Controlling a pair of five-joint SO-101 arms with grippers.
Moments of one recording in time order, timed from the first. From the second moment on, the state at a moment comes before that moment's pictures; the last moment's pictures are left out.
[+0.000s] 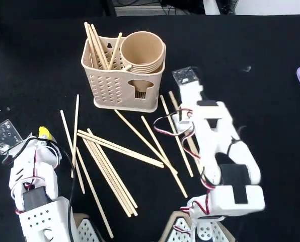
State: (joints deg) left arm -27.1 -96.4 92.5 40.0 13.0; right arm 0.3 -0.3 38.2 43.9 17.3
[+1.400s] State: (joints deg) left arm -22.9 -96.4 94.0 40.0 13.0; right arm -30.0 -33.1 -7.3 49.5 -0.3
